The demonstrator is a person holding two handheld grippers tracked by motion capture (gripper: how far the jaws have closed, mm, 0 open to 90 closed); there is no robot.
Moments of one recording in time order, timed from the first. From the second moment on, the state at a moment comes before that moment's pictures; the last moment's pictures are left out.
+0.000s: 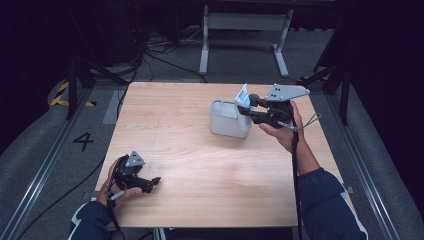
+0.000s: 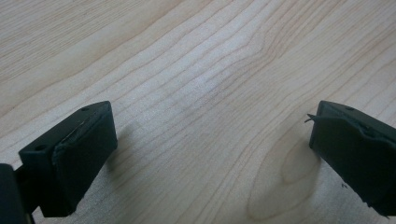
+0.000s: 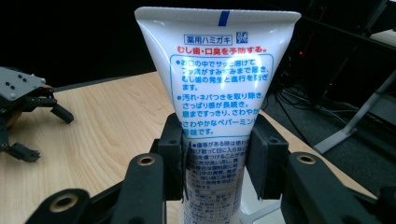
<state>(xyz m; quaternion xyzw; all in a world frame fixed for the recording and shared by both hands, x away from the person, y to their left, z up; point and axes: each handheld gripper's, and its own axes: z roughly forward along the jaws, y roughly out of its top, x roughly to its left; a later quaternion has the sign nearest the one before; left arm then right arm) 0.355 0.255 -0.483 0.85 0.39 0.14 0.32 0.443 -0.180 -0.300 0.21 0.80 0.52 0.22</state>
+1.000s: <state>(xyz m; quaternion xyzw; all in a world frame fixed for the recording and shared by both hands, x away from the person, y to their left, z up) 0.355 0.255 -0.483 0.85 0.38 0.14 0.32 0.488 -0.168 -0.296 0.24 0.78 0.53 0.22</state>
